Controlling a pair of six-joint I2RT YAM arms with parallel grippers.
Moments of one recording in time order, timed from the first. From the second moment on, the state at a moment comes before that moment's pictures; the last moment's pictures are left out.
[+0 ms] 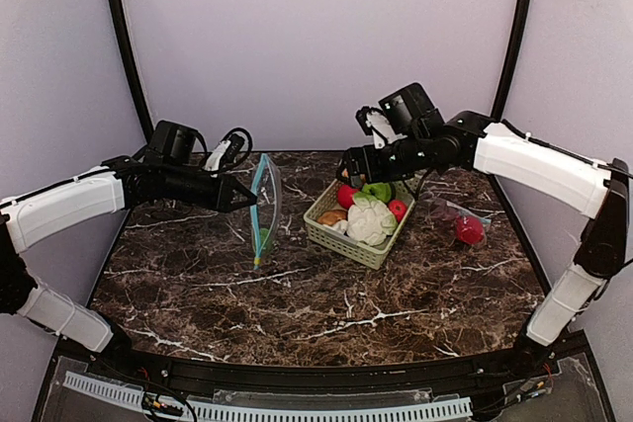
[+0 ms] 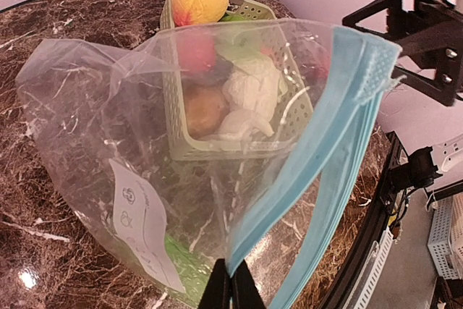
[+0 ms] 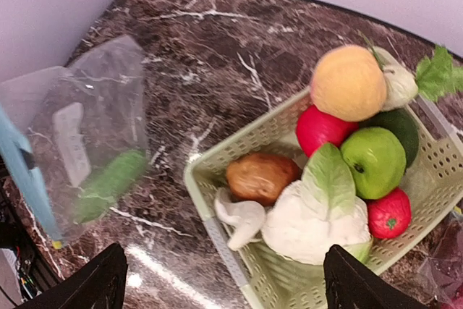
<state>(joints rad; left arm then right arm) -0.51 1.34 1.06 -0.39 0.48 -0.24 0.80 1.63 1.54 -0.65 0.01 0.36</state>
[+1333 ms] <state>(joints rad) -0.51 1.33 1.06 -0.39 0.48 -0.24 0.47 2.02 1.65 -0.82 -0.37 -0.17</state>
